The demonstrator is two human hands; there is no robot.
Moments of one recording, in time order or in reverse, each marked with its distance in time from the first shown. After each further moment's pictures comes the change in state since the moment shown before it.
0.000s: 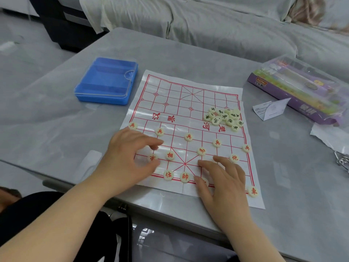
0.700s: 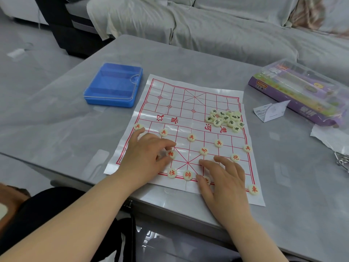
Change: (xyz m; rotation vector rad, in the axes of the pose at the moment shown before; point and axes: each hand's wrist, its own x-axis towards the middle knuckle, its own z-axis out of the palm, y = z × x) left_hand 0.011 0.005 0.019 0.245 -0.017 0.051; right_hand -0.003 0.000 0.002 -0.001 -0.035 0.018
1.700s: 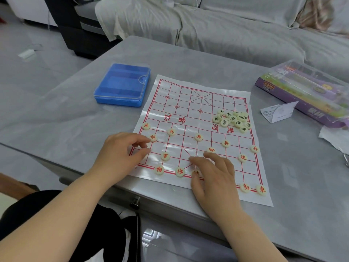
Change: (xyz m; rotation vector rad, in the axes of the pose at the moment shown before) left_hand -0.024 -0.032 -0.033 -0.207 0.098 -0.242; right_hand 0.009 -0.028 0.005 0.145 -0.017 -0.074
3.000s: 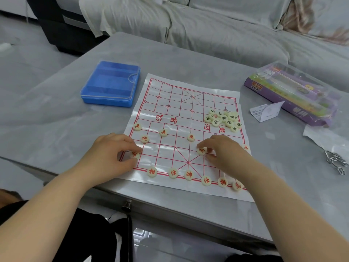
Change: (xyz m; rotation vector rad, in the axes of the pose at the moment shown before) left_hand 0.012 -0.021 -0.006 0.140 -0.246 0.125; right_hand 0.076 0.034 -0.034 -0.060 -0.827 0.150
